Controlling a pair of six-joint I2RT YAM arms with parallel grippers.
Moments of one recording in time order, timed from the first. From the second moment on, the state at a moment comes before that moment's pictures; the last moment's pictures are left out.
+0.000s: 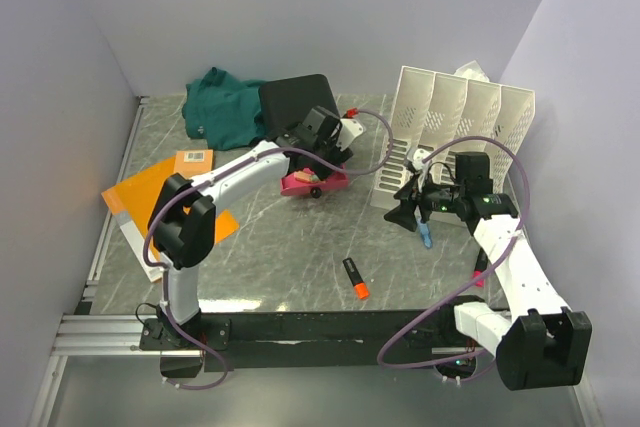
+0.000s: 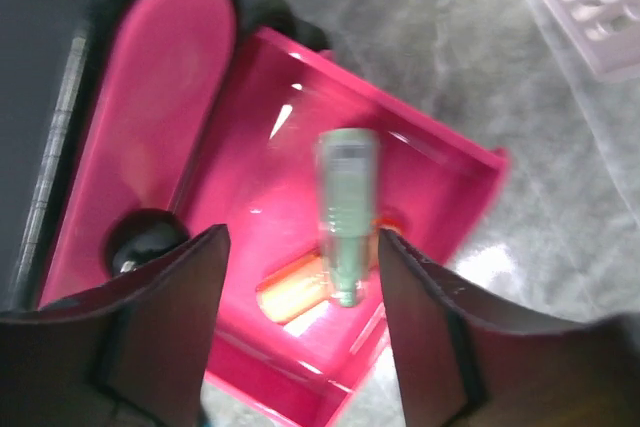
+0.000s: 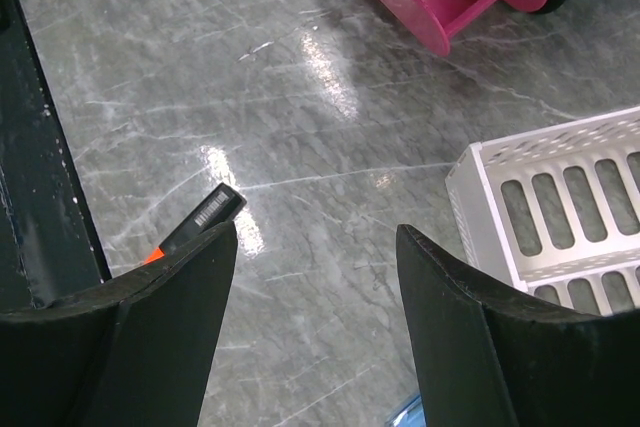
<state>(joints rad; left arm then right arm) -0.73 1.92 1.64 -0.51 -0.12 0.29 0.05 1.04 0.81 -0.58 -0.94 -0.58</state>
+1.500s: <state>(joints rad) -0.65 0.70 0.66 -0.27 -0.23 -0.30 0.04 1.22 0.72 -0.65 -0.25 -0.48</state>
